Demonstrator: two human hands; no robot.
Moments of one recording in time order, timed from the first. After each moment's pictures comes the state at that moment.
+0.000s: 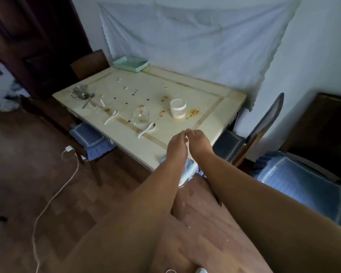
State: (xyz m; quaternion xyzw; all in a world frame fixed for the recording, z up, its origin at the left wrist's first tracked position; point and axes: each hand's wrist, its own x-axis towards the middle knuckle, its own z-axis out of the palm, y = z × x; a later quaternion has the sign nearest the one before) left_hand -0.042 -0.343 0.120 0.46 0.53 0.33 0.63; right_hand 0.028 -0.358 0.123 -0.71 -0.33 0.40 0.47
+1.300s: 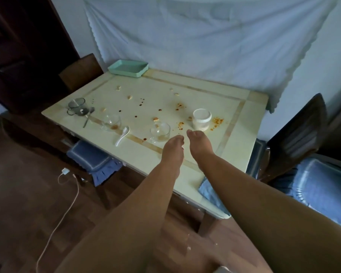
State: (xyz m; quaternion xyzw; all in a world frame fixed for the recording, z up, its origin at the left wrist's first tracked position) left_hand -0.158 -0.125 0.097 0.45 0.53 0.27 0.67; right_hand -0.077 -0.153 0.105 -0.76 -0.29 0.35 0.47
